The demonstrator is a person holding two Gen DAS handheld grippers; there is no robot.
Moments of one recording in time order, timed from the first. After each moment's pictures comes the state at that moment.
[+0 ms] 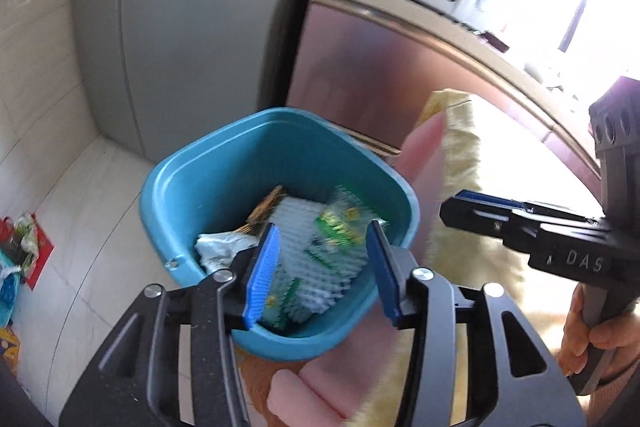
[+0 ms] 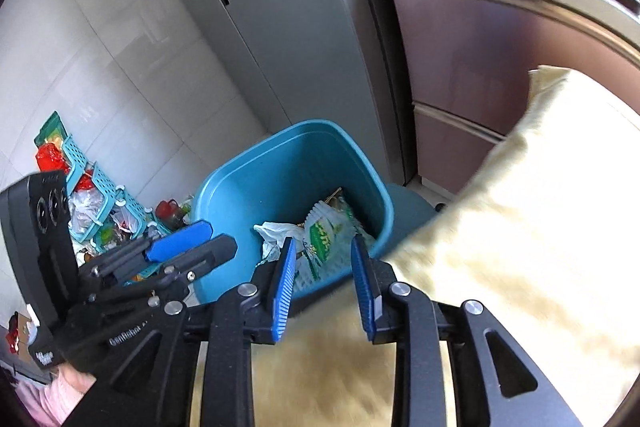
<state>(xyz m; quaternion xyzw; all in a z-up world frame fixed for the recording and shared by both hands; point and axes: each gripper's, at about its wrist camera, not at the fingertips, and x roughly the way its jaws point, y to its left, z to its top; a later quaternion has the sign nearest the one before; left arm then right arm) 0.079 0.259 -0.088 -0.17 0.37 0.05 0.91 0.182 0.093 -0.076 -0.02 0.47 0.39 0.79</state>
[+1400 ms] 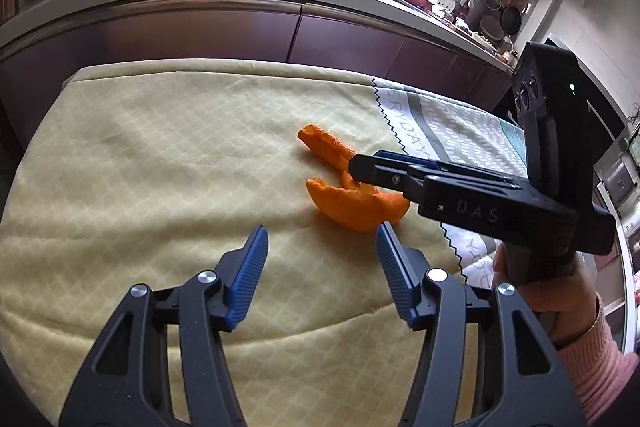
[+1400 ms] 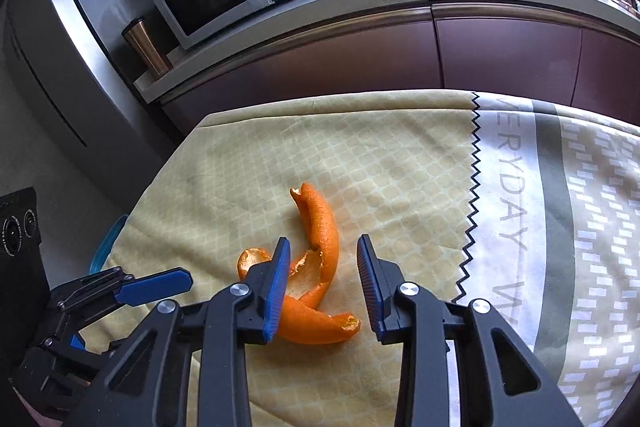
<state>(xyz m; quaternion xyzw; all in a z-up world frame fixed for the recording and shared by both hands) 0.173 -0.079 -0.055 -0.05 0.43 -0.29 0.85 0.191 -0.253 -0.068 0.12 0.44 0.14 0.88</state>
